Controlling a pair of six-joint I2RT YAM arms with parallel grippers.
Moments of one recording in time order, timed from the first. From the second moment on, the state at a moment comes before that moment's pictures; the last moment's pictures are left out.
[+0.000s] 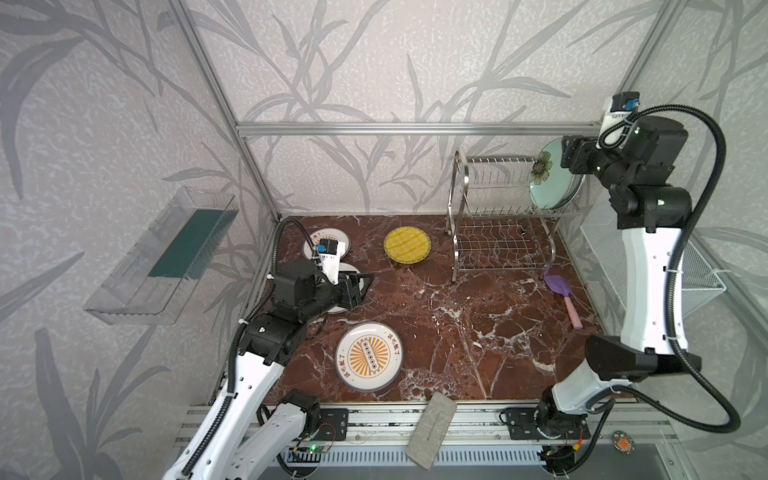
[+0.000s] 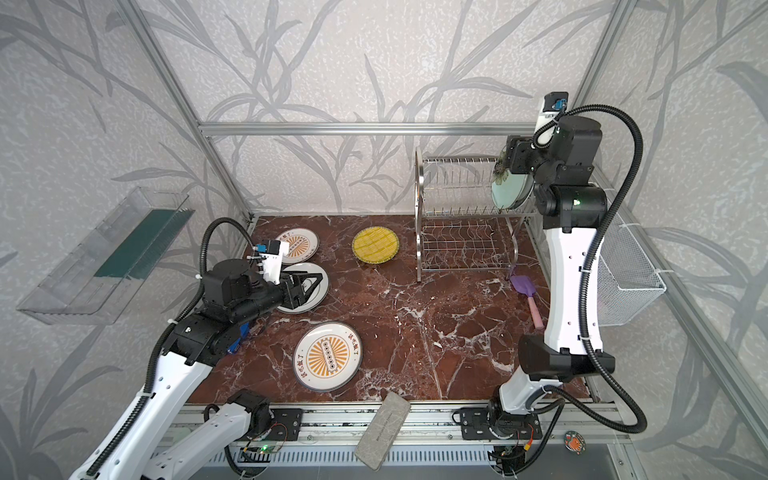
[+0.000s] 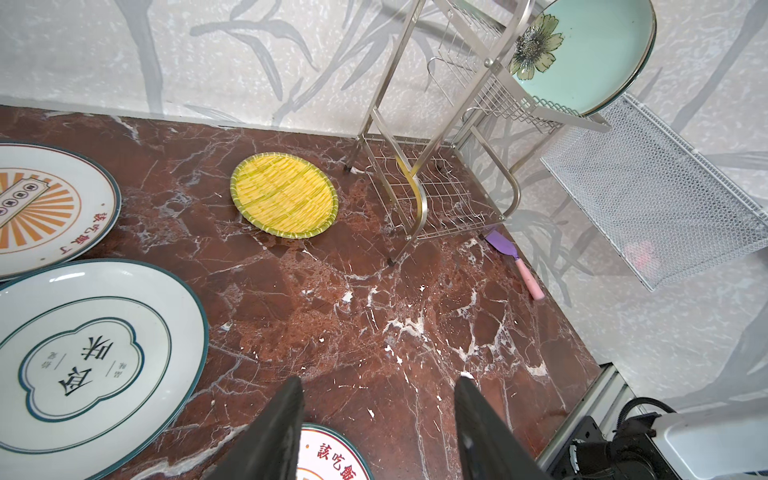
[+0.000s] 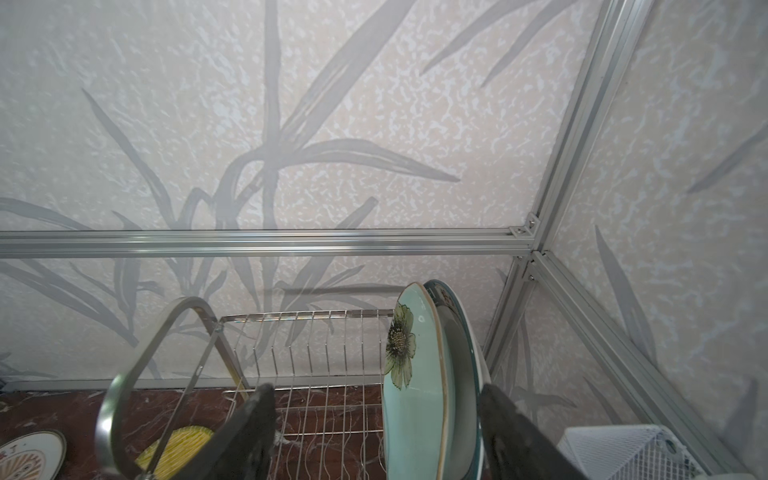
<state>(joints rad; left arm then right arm) -0.31 0.82 0.95 -0.54 0.34 -0.36 -0.05 1.59 2.23 -0.76 -0.07 0.02</state>
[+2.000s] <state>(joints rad) -0.33 1.03 0.55 -0.28 0.19 -0.68 0.66 1.50 0.65 0.21 -0.25 0.62</state>
